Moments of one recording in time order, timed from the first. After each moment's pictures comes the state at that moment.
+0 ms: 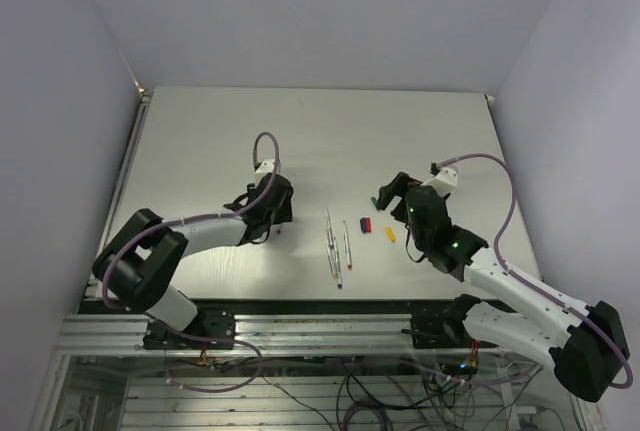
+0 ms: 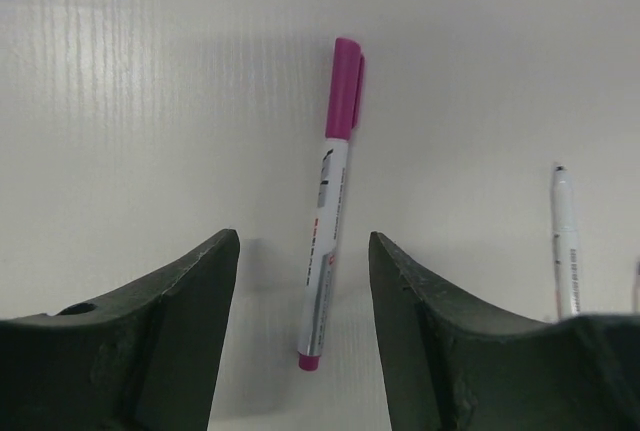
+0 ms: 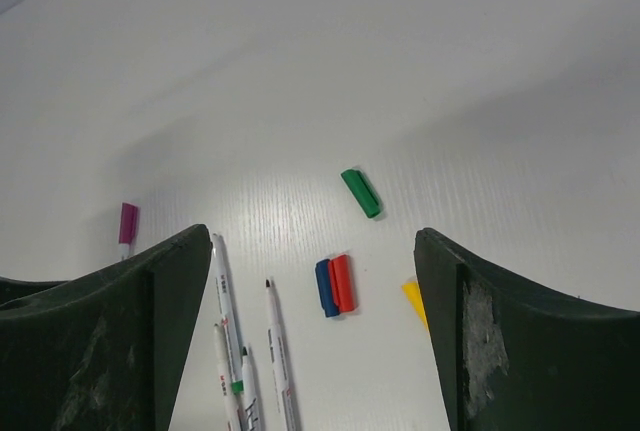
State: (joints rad) left arm -0.66 1.55 0.68 0.08 -0.39 -0.56; right arm 0.68 0.93 0.57 -0.10 0.60 0.72
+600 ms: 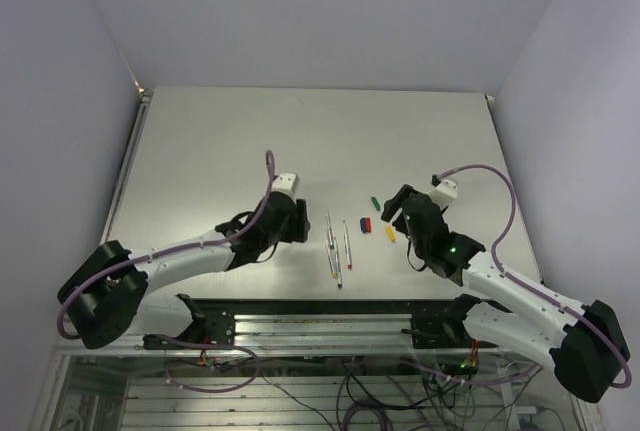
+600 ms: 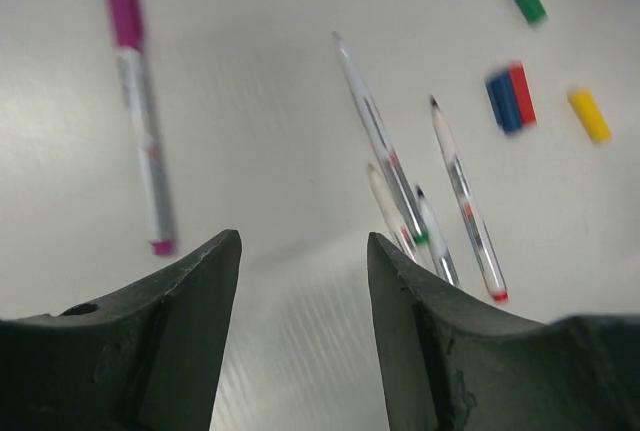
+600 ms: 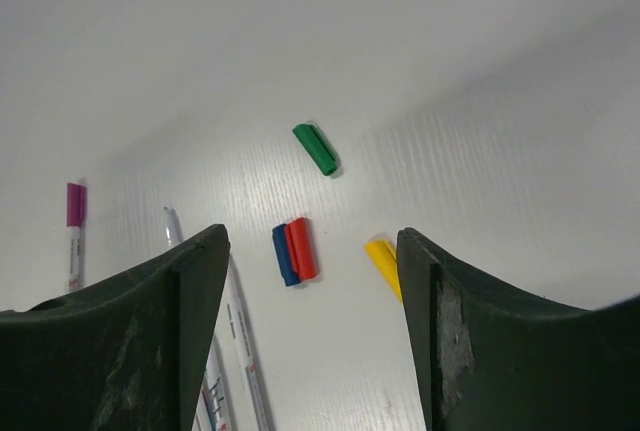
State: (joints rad) left arm -0.82 1.28 0.60 0.05 -0.27 -0.55; right arm 0.68 0.93 0.50 -0.15 0.60 0.81
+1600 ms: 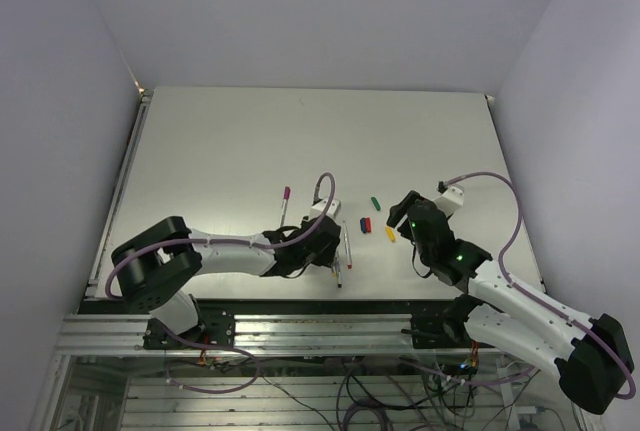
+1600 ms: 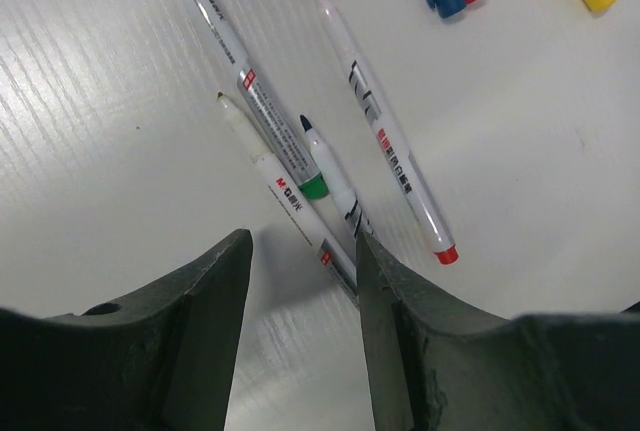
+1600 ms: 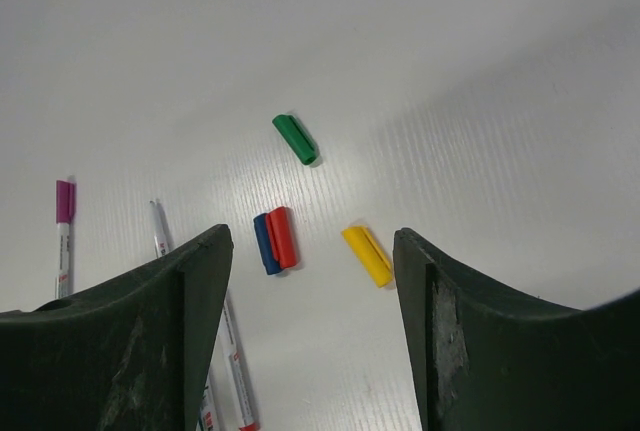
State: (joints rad) left arm -1.10 1.57 0.72 0.05 -0.33 -0.62; right arm 0.68 0.83 0.44 -0.21 0.61 0.84
